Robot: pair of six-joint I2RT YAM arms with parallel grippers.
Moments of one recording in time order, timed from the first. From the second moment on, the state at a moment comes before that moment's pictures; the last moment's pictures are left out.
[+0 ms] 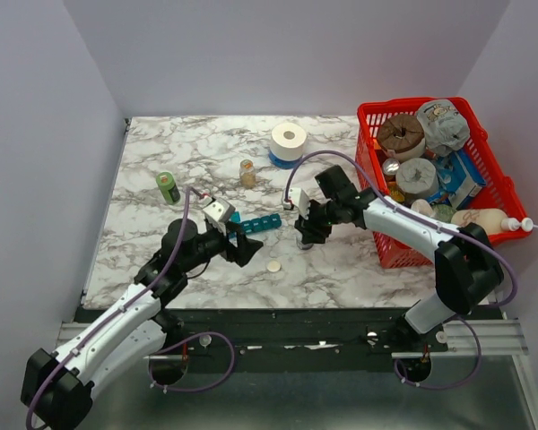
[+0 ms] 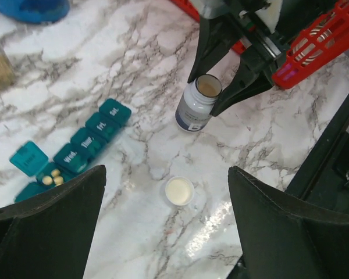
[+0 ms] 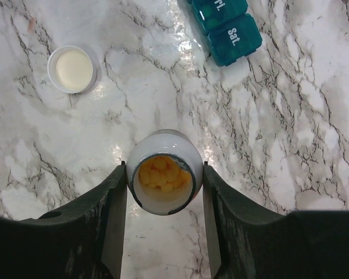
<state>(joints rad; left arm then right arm) -0.58 0.71 0.43 0.07 0.30 -0.19 0.62 1.57 1.07 -0.49 -0.43 -0.66</state>
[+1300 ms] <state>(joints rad) -0.89 1.47 0.77 -0.26 -0.21 -0.73 0.51 1.44 1.19 -0.52 -0.68 -0.55</state>
